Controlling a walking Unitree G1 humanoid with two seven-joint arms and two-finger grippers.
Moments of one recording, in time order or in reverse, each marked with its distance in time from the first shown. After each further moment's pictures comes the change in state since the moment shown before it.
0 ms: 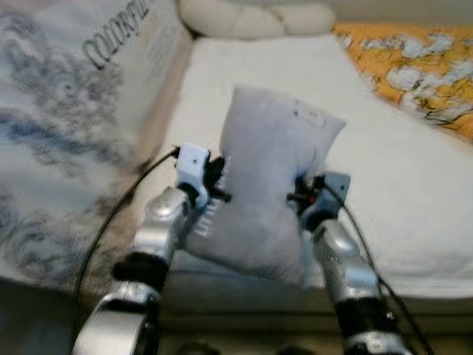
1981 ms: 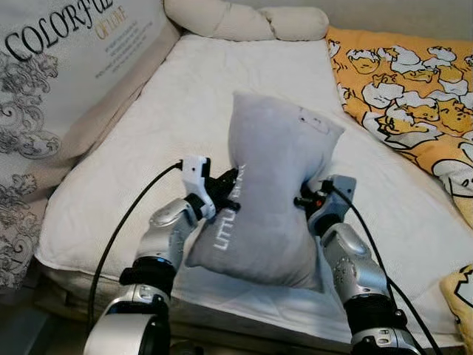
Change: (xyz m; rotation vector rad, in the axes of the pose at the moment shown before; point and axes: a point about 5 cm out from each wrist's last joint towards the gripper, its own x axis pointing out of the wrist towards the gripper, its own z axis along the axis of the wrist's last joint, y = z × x) left arm -0.004 -0.007 -0.013 -0.283 -0.027 -0.161; right arm 0.003 -0.001 -0.002 0.048 0.019 0.122
